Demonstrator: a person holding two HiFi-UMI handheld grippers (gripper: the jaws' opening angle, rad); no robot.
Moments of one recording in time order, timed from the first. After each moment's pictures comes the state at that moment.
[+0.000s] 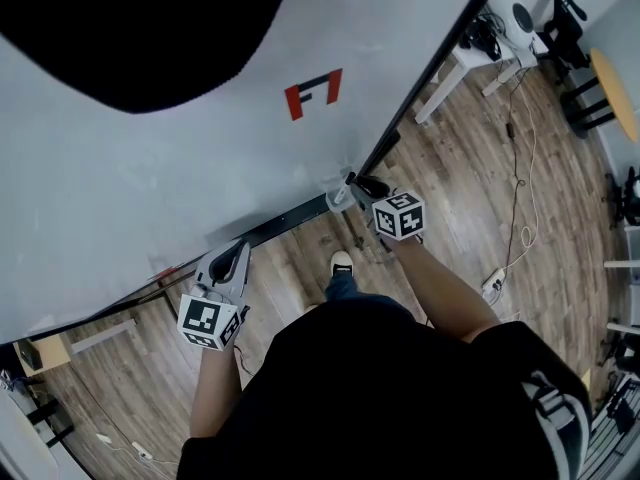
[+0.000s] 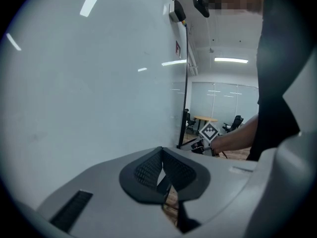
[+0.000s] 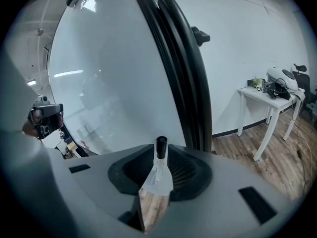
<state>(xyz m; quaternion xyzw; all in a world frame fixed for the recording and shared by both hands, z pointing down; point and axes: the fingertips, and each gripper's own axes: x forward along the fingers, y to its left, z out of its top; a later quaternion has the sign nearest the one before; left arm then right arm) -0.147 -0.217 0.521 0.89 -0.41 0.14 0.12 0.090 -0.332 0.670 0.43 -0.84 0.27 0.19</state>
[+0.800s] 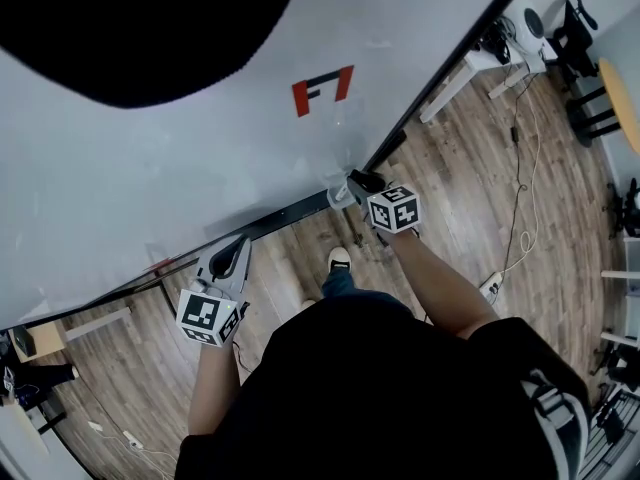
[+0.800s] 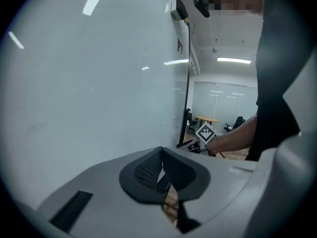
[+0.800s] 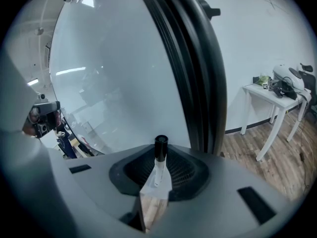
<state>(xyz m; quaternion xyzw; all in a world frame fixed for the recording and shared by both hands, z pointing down) -0.144 -0.217 0.529 0.89 -0.42 0.14 0.13 0.078 -0.344 0.687 0.41 -0.85 0.27 0.21</state>
